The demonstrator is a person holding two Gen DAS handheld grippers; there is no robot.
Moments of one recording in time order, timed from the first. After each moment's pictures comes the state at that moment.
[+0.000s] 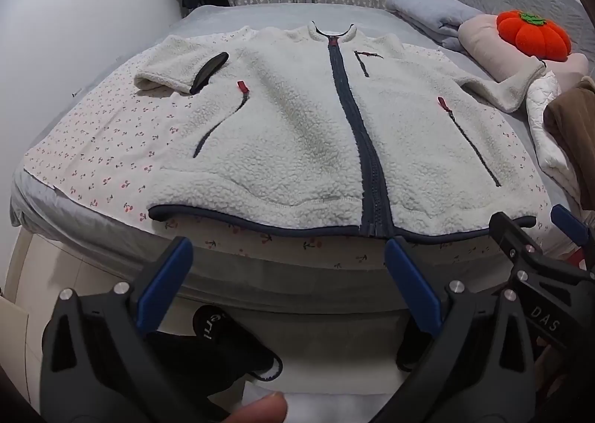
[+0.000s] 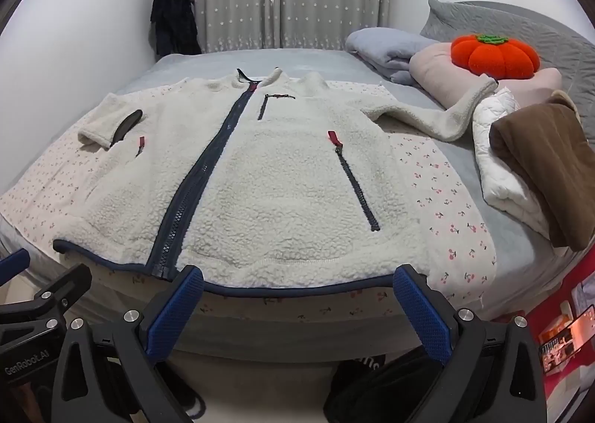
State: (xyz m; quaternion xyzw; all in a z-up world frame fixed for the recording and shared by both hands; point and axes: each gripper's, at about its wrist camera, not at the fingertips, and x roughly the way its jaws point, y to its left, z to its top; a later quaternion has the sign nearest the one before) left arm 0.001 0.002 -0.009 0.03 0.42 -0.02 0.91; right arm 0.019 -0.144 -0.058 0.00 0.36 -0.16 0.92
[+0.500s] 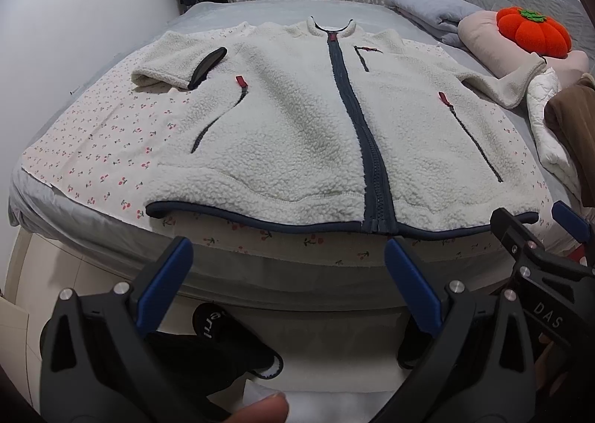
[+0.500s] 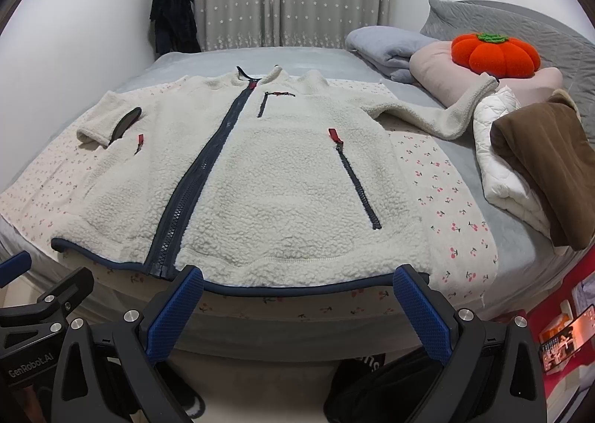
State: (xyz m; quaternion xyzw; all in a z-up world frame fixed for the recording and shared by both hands) left arm 0.002 0.001 -0.013 0.03 0.42 -0.02 0.91; right arm 0.020 -0.146 -0.062 0.00 0.36 -0.16 0.92
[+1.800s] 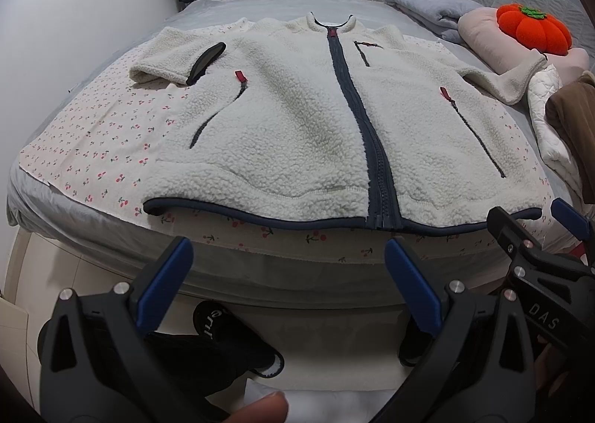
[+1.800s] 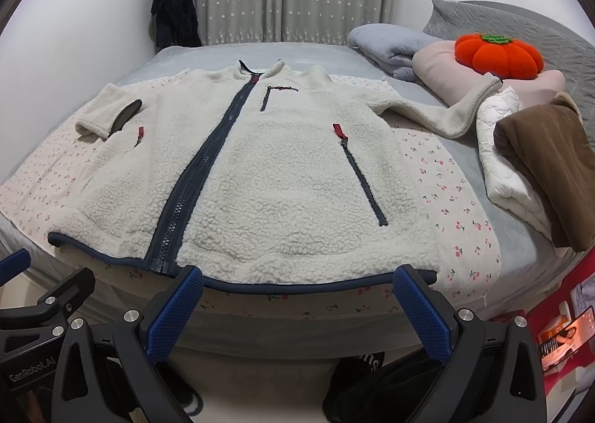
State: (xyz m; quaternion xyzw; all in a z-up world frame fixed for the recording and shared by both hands) left arm 0.003 0.005 -0.018 0.03 0.43 -0.02 0.90; right arm 0.026 -0.137 -0.067 -0.01 0.36 -0.16 0.92
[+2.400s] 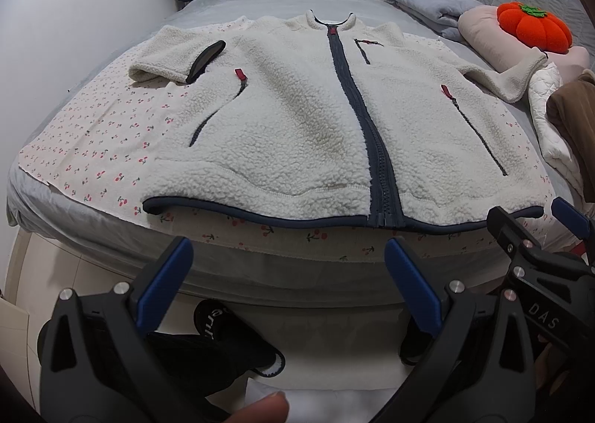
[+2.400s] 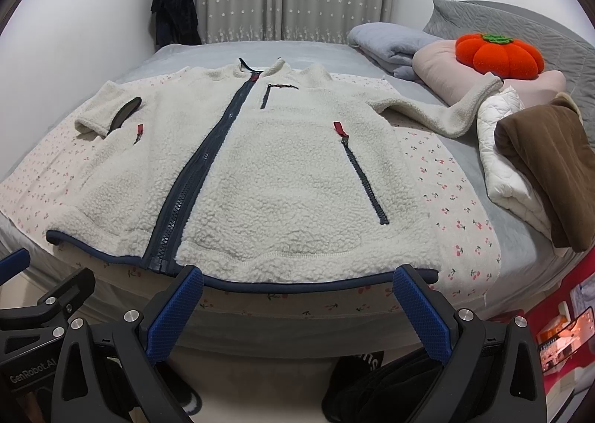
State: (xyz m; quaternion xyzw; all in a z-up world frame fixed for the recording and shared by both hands) left arm 0.004 0.006 -0.023 0.03 0.43 -0.02 0.90; right arm 0.026 -0.138 -0.069 -0.01 0.37 -0.16 0.92
